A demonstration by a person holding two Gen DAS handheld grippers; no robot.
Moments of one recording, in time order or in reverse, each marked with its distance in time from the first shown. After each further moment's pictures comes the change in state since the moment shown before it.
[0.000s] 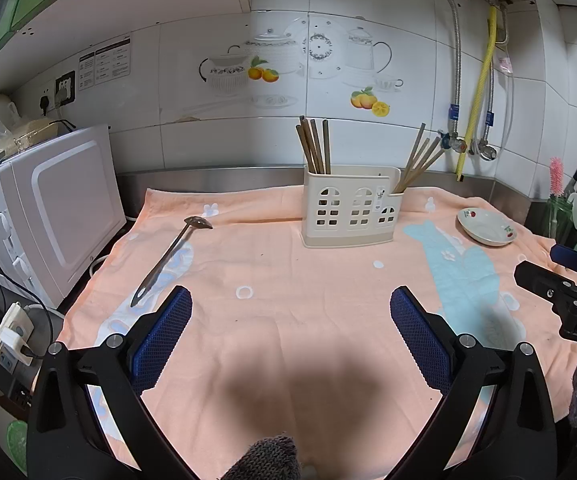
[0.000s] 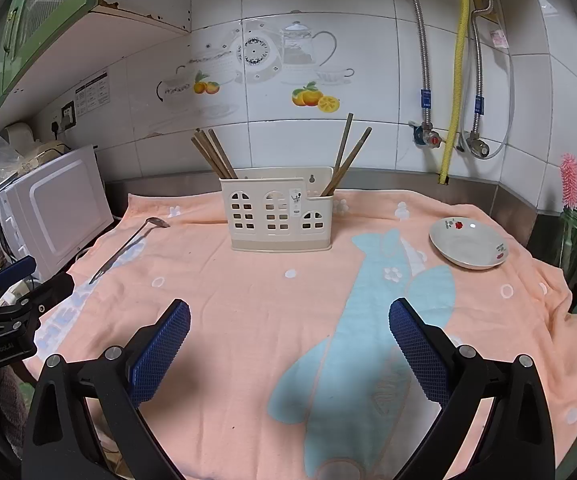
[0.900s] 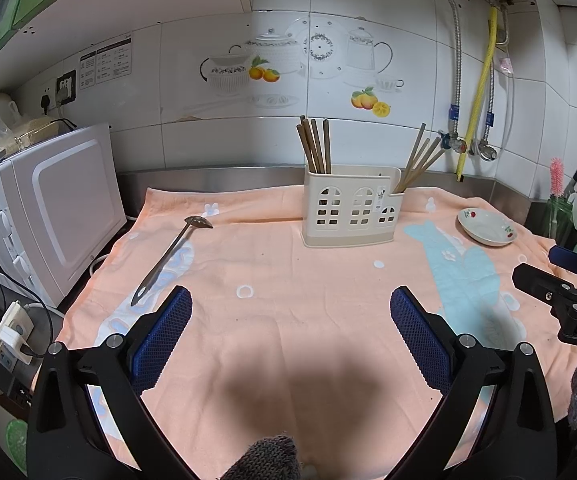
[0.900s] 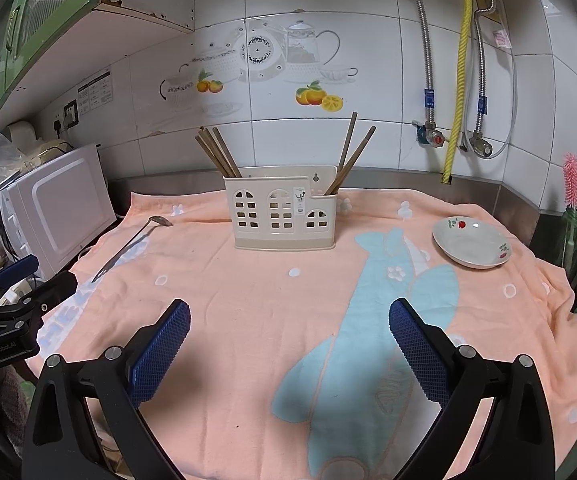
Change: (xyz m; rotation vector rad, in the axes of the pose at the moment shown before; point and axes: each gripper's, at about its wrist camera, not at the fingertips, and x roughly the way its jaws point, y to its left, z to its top) left arm -0.001 0.001 -0.001 -0.002 0.000 0.000; right arm 0.002 0.004 -0.001 -0.005 0.006 0.005
